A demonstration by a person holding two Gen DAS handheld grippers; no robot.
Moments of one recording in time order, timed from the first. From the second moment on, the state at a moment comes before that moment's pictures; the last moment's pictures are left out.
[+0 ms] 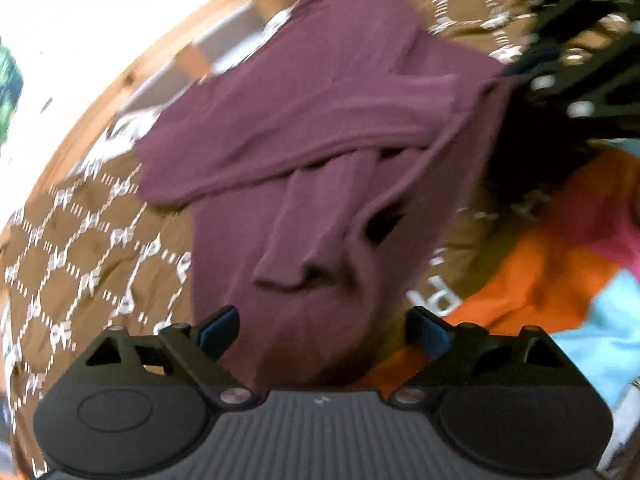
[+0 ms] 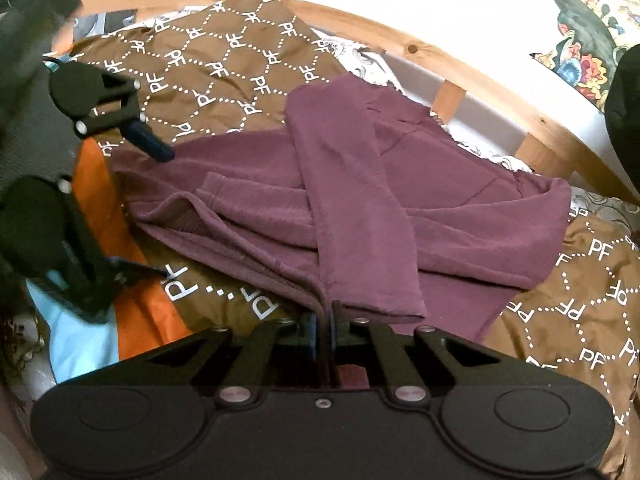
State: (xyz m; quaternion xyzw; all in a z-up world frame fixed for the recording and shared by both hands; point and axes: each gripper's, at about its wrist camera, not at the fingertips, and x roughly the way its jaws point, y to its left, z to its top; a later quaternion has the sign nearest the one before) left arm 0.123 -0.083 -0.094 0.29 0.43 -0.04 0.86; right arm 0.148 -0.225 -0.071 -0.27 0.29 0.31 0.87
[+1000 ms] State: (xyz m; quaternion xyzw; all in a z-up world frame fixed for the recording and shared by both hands) left arm 0.136 -0.019 -0.058 0.14 0.41 0.08 0.90; right arm 0.134 -0.192 -0.126 -0.45 0.32 0.27 0.79
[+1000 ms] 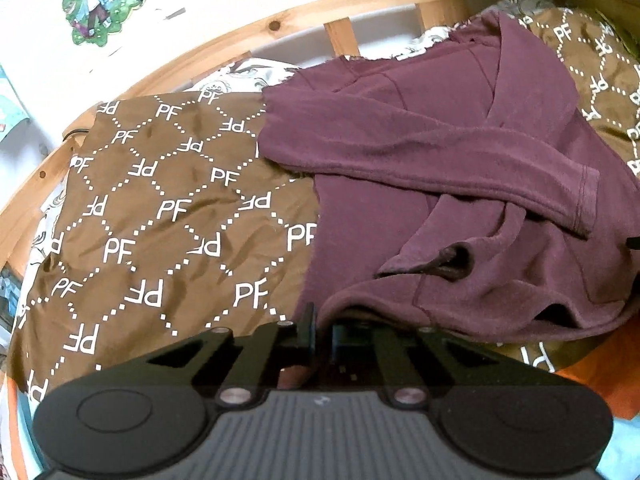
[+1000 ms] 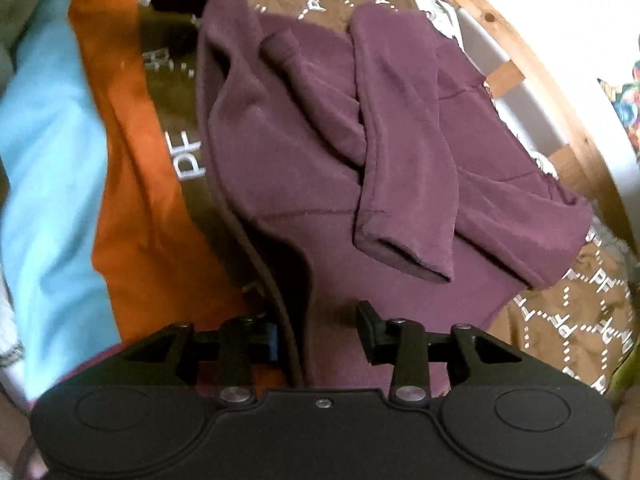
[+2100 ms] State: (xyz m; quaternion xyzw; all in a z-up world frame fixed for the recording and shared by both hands) left arm -0.032 -0.034 0.057 0.16 0.32 -0.05 0.93; right arm -0.029 -0.265 0.043 -0.38 0.27 0.30 0.83
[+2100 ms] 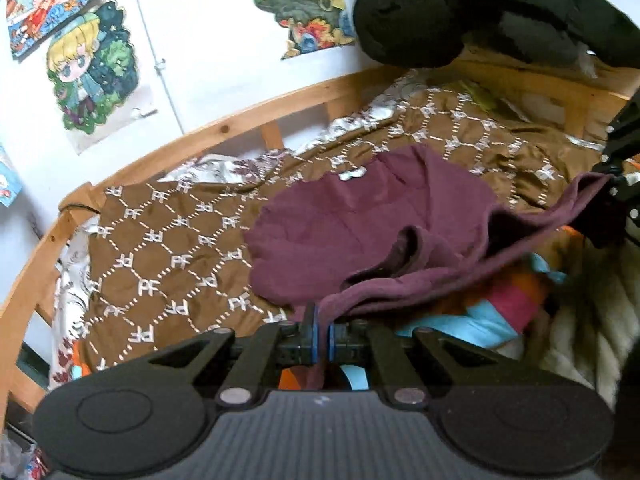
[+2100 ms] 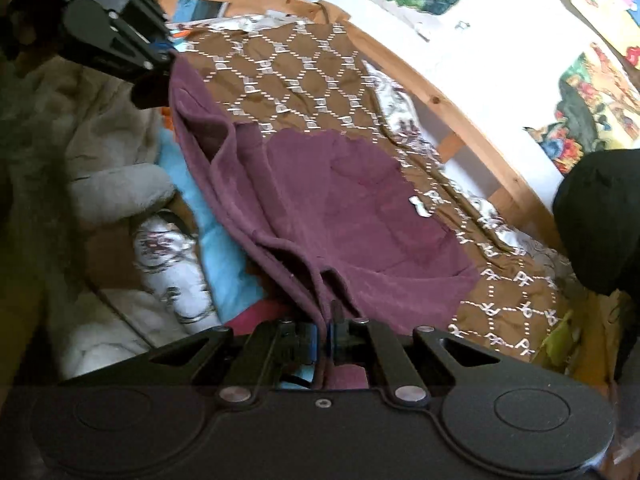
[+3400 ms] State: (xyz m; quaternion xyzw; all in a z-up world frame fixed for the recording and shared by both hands) left arm 0.322 0.016 -0.053 0.02 0.35 0.03 0.93; right arm 0.312 -0.238 -0.102 -0.33 0.19 0.12 0.92
